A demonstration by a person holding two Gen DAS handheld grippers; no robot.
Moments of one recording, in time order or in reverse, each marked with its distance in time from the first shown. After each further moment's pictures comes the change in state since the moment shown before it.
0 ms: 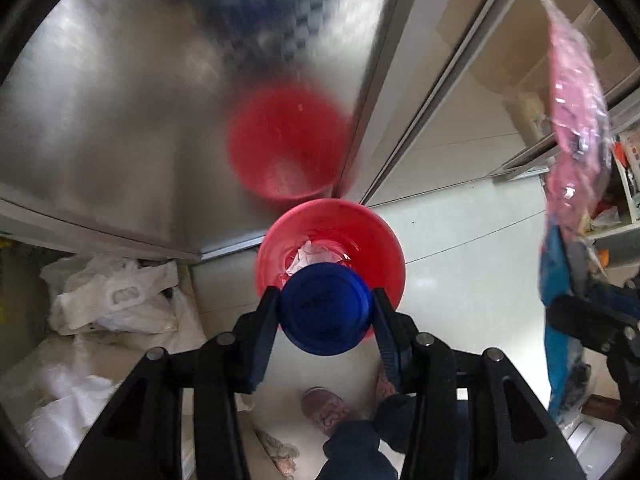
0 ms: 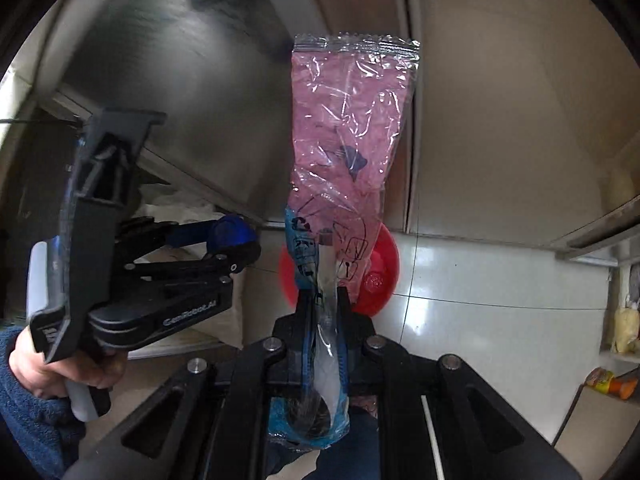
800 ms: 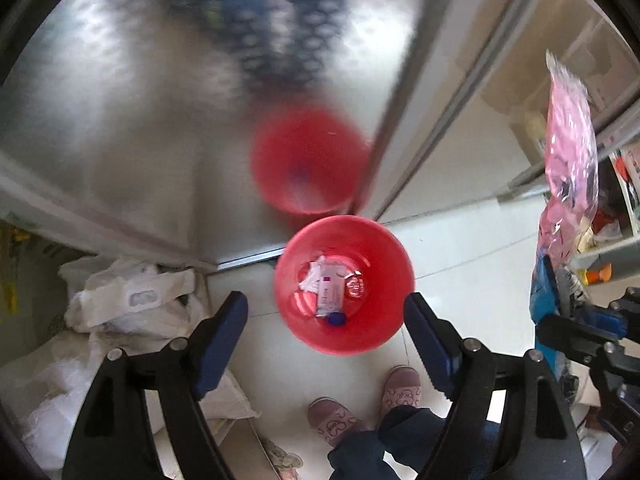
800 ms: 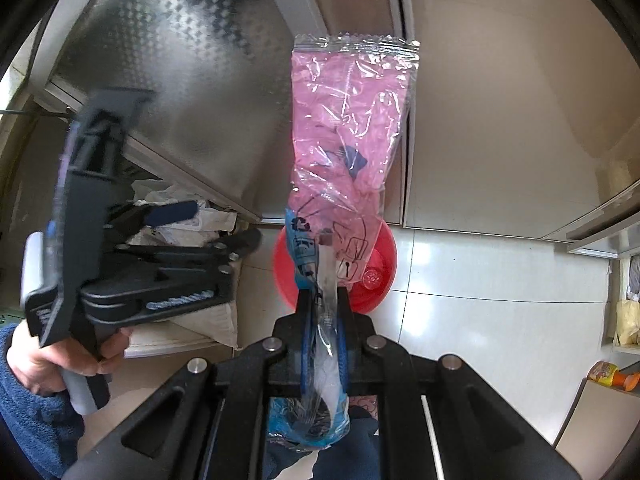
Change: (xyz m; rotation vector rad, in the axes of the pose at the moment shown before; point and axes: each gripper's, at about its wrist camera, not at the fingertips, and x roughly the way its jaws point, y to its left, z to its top) left arm -0.044 0.023 -0.009 -0.038 -0.081 0.049; right arm -0.013 0.001 -0.011 0.012 -0.010 -0.007
